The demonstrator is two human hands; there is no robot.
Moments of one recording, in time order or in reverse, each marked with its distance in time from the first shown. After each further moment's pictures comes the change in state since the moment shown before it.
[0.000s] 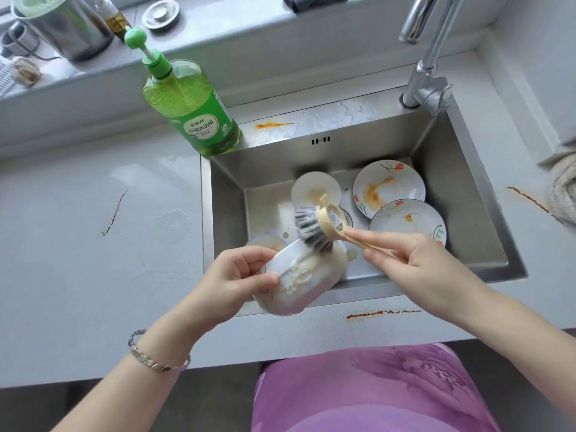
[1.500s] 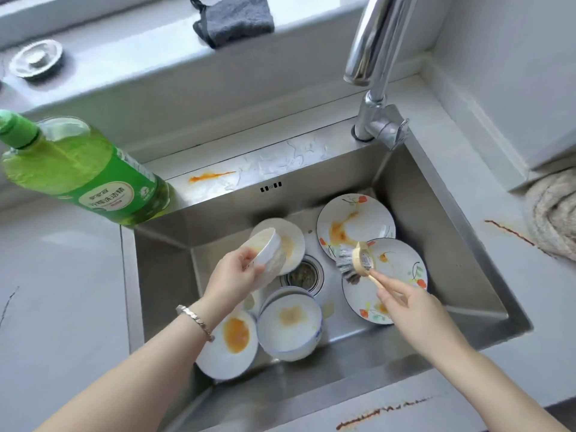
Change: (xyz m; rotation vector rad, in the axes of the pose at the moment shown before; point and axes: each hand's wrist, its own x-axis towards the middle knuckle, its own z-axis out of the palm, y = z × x) left_hand 0.218 -0.069 -0.016 0.671 0.265 -0.115; right_hand 0.080 0.120 -0.013 -0.006 0.337 0.436
